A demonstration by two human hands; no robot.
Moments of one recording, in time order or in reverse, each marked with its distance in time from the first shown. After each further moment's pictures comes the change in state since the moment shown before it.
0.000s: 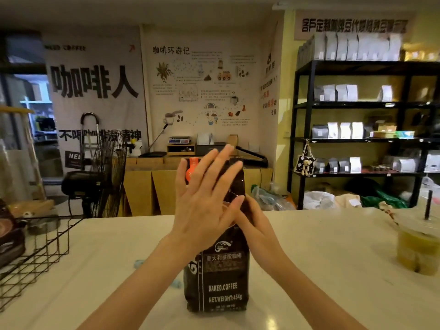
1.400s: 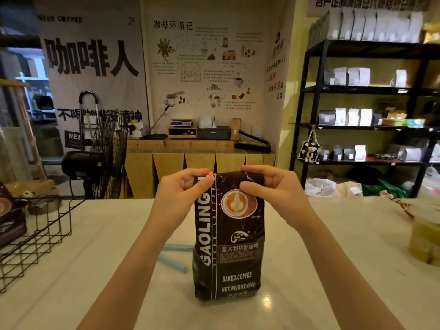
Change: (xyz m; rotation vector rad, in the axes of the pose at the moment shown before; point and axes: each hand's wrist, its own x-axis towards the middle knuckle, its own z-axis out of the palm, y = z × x) left_hand -0.020 -0.046 -0.011 -1.062 -0.280 -0.865; right_hand 0.038 -0.021 -0.027 -0.085 -0.070 -0.100
